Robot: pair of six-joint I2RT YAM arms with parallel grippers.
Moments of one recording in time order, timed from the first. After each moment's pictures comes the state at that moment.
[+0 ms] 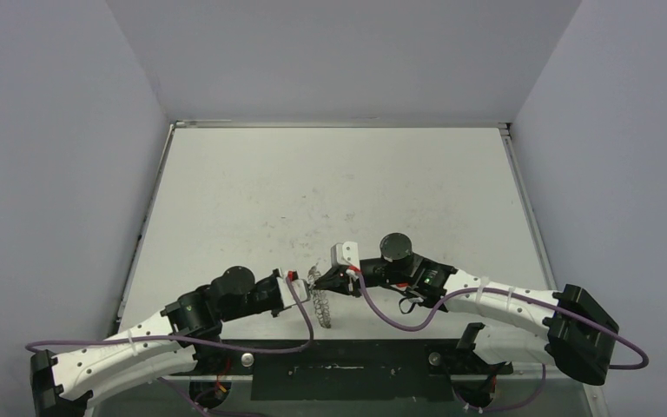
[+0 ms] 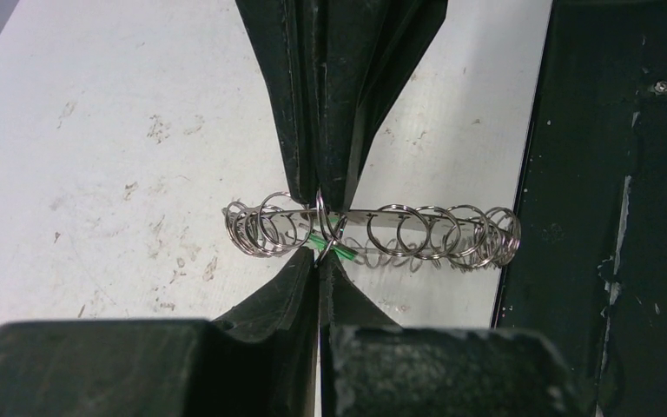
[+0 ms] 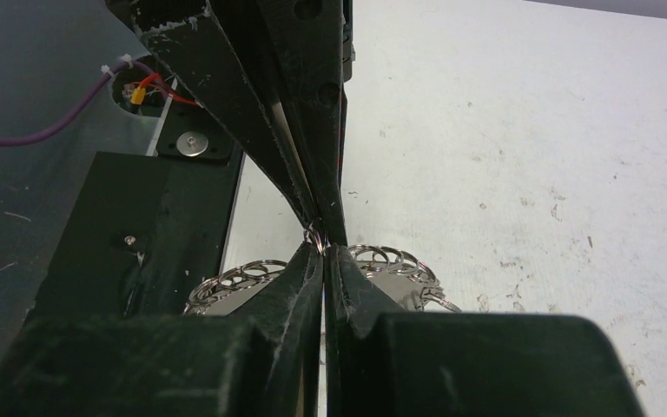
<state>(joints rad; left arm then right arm) -1.07 0.55 0.42 -0.22 0.09 0.30 0.99 1.17 0.58 0.35 -0.62 -0.24</state>
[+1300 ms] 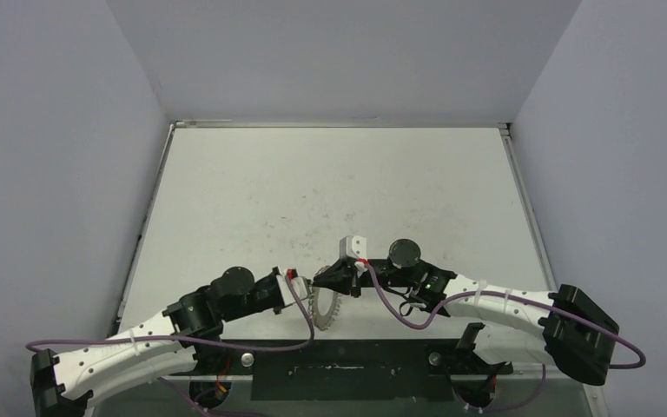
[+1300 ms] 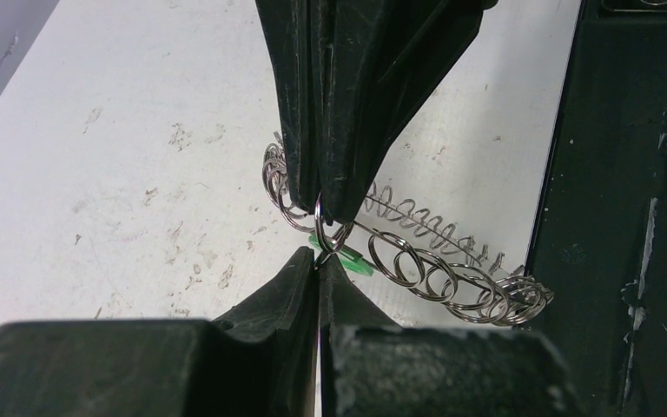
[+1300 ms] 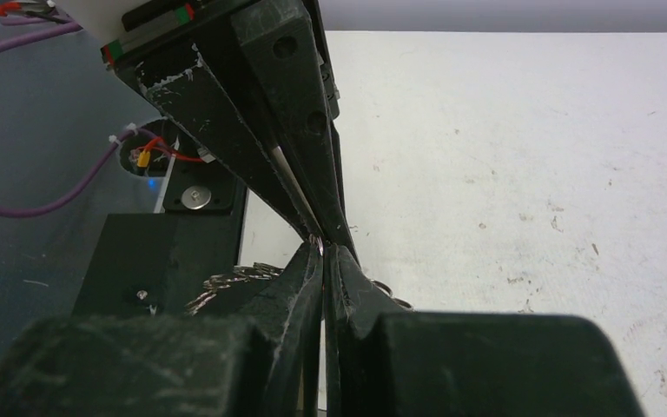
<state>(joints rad) -1.07 0.55 0.40 -0.16 0.06 0.30 0.99 1.17 0.50 0.59 -0.58 -0.05</state>
